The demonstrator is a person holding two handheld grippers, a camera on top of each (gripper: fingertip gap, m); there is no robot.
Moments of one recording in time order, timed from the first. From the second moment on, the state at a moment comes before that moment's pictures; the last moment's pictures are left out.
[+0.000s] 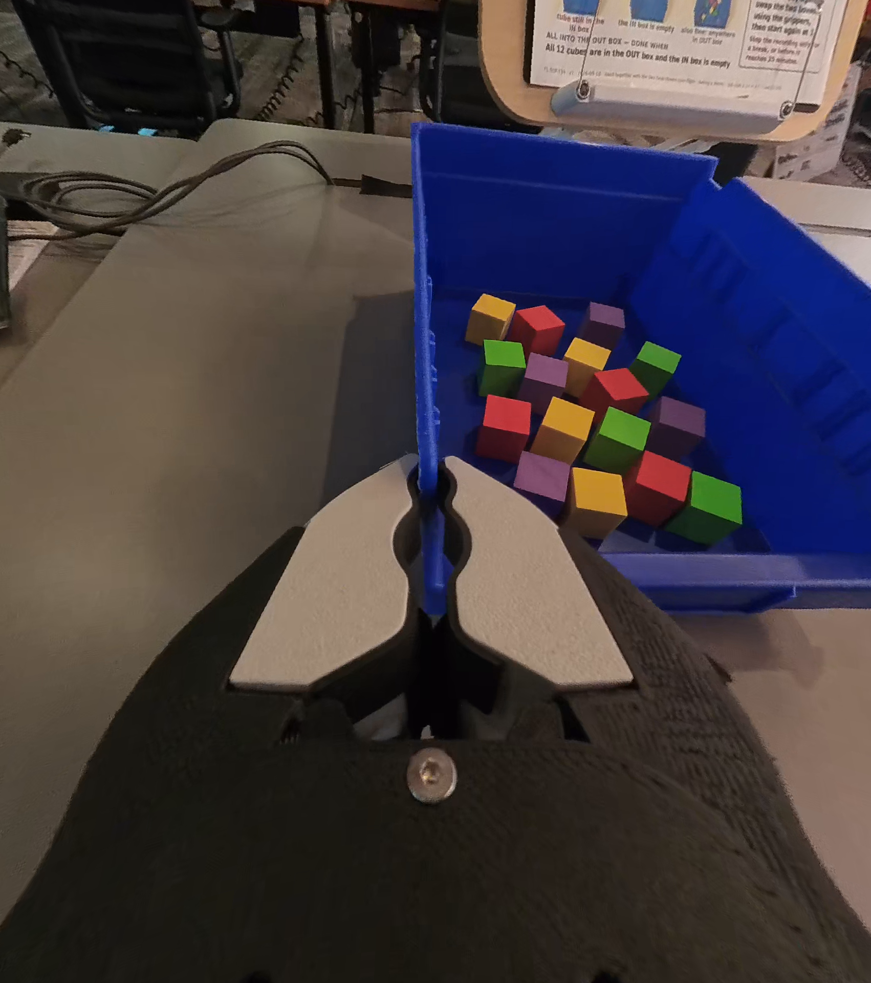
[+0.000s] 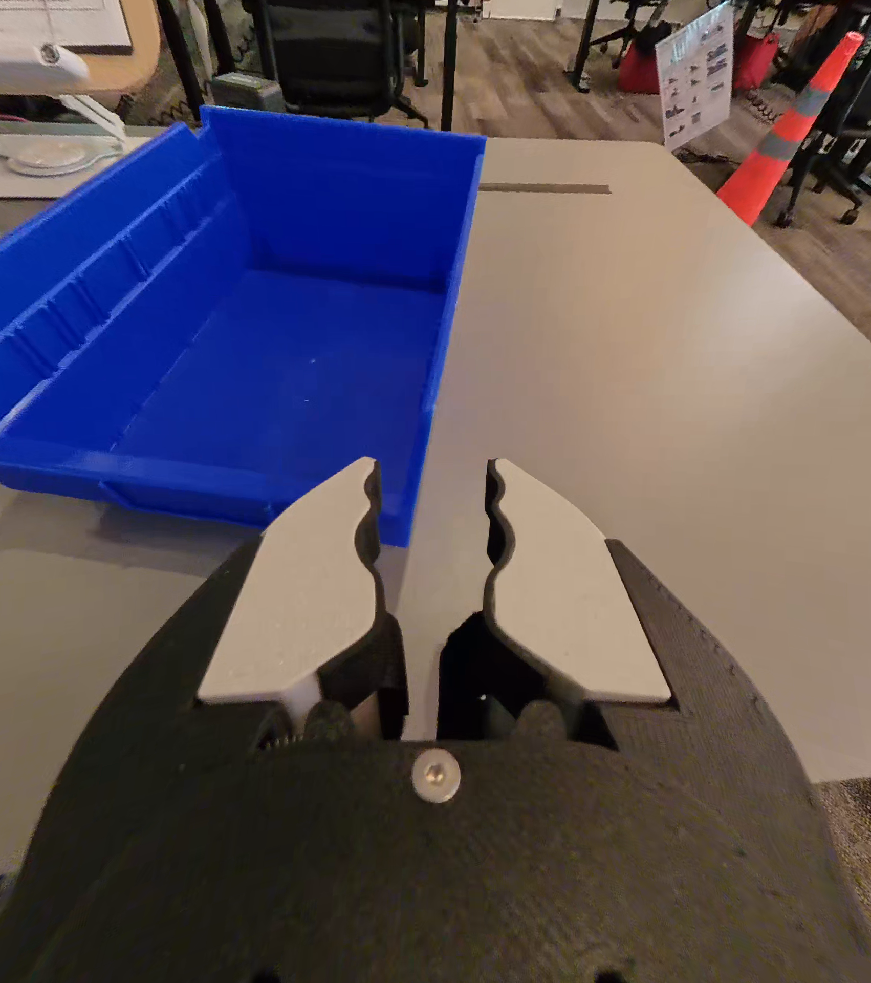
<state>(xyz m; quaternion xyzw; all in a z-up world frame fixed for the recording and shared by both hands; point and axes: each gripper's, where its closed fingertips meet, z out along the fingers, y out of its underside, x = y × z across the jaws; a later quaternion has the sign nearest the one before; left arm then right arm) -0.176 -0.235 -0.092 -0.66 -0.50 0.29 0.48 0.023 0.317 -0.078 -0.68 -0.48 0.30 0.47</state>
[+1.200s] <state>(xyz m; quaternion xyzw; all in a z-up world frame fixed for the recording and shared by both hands) -0.188 -0.254 -0.093 -0.64 -0.53 0.33 0.45 -0.053 0.321 -0.098 -0.66 -0.53 0.33 0.42</state>
